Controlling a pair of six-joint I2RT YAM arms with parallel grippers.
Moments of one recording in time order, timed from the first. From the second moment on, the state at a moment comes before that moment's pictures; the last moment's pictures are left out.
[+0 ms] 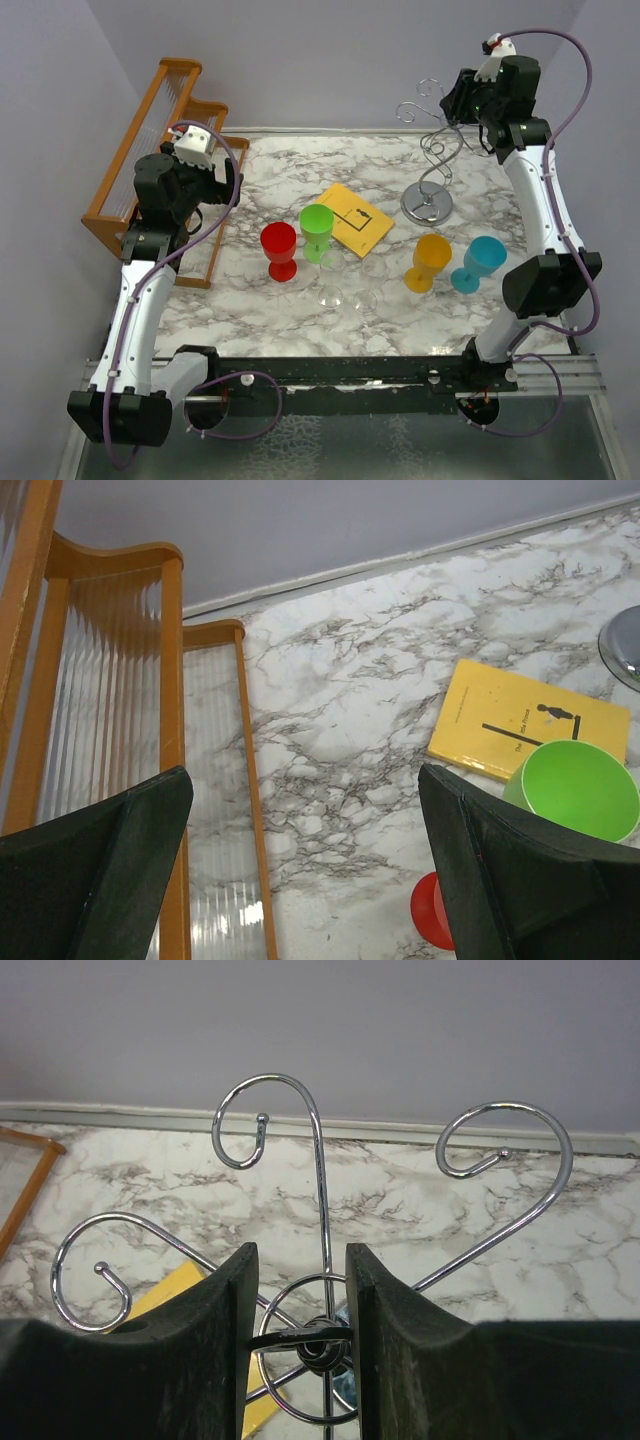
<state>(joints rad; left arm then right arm) -0.07 1.02 1.13 -0.33 0.23 0.07 0.05 1.72 1.90 -0.48 -0.16 0.11</state>
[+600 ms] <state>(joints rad) -0.07 1.04 1.13 -0.32 0.25 0.07 0.11 1.72 1.91 -0.47 -0.19 0.19</state>
